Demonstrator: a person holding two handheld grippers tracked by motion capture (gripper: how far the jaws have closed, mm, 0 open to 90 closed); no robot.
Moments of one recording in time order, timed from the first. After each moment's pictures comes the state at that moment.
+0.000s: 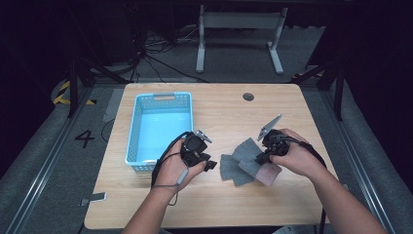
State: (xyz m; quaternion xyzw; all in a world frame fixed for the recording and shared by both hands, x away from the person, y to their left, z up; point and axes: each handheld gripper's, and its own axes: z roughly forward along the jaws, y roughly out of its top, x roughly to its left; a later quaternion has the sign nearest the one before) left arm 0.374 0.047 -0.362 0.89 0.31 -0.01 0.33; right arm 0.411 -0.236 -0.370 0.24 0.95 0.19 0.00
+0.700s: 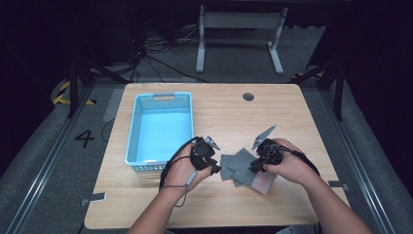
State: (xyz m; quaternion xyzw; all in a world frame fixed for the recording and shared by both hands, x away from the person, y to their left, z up) left arm 0.379 0.024 -0.392 0.91 0.27 -0.01 0.31; right arm 0.405 -0.229 -0.407 0.24 0.95 0.21 0.00
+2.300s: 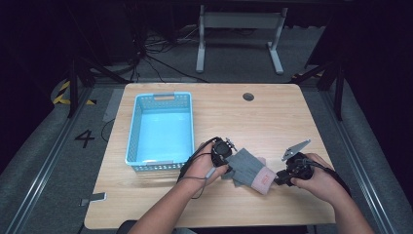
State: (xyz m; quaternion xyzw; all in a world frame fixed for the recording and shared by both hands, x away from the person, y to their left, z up) left arm 0.408 -0.029 -0.427 0.94 0.24 -0.01 0.24; right arm 0.362 -0.307 -0.418 0.32 0.92 0.22 0.01
